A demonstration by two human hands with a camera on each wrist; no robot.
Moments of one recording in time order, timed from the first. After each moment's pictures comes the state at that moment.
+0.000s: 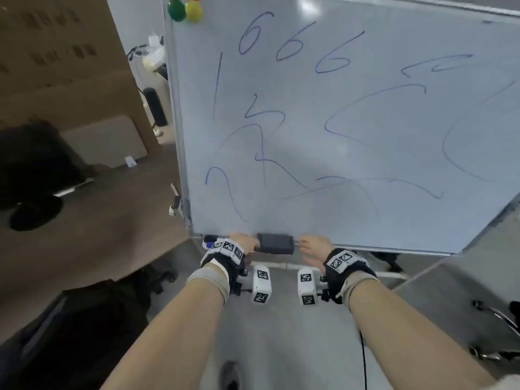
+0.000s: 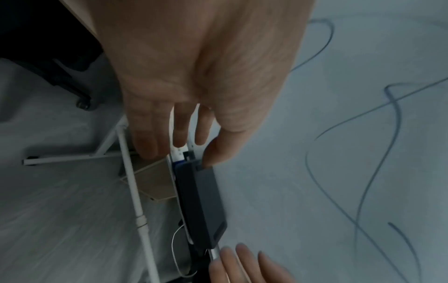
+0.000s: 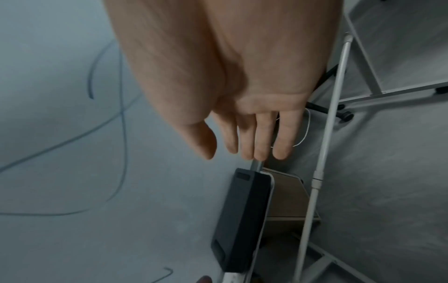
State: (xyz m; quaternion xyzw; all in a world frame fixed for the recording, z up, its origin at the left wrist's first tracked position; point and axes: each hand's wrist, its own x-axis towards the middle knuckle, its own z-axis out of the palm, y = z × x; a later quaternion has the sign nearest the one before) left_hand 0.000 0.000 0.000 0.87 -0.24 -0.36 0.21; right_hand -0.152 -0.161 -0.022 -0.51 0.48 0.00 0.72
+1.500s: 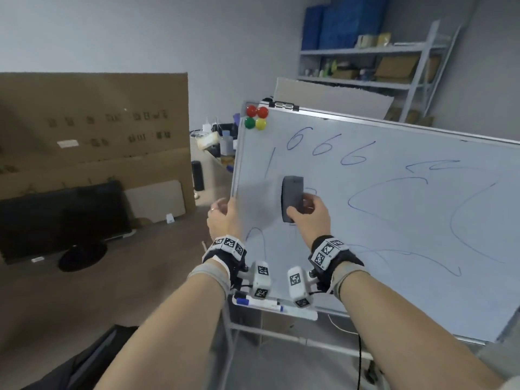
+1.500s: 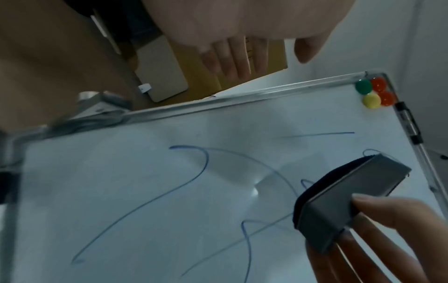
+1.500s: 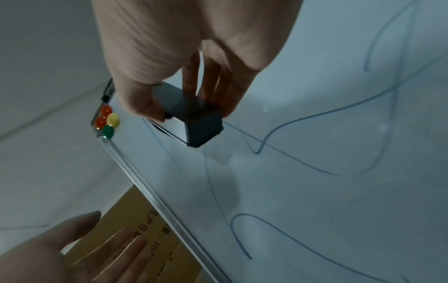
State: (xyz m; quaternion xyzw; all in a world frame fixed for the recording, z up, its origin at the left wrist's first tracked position) left_hand 0.063 0.057 0.186 0.72 -0.03 0.00 0.70; right_hand -0.046 -0.096 0.191 -0.72 0.25 -0.38 0.52
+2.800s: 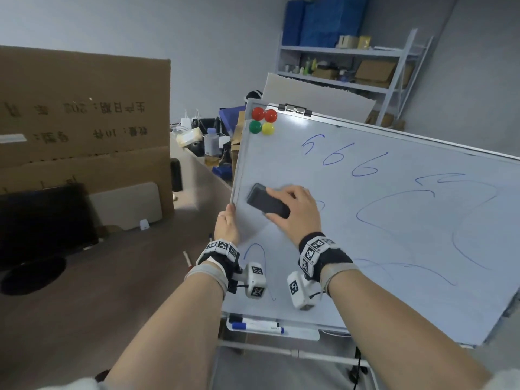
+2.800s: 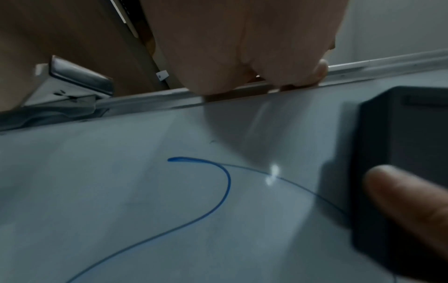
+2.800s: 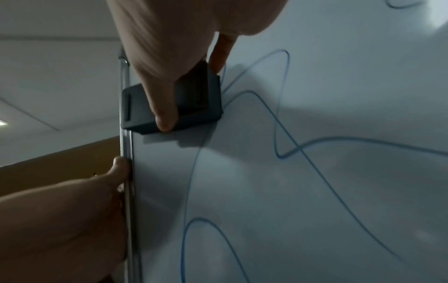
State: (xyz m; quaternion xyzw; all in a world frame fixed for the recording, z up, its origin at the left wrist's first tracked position) left_hand 0.168 0.016 0.153 0.74 -0.12 -0.10 0.65; right_hand 0.047 -0.114 0.200 -0.91 0.11 -0.39 0.11
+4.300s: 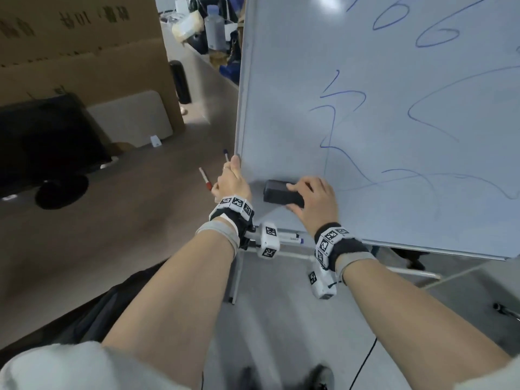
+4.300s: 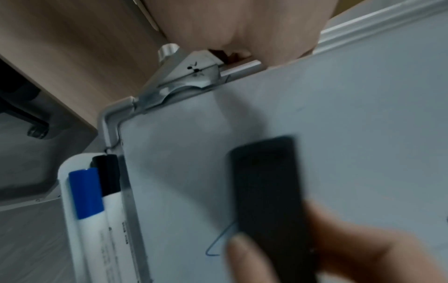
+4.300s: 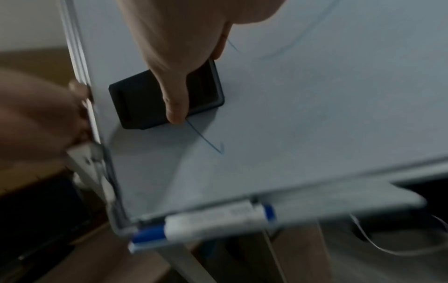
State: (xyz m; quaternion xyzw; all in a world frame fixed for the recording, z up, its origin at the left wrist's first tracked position) left_hand 0.137 0.040 0.064 0.85 0.00 -0.11 0.52; right_hand -0.006 -0.089 0.021 -0.94 0.18 -0.27 0.10
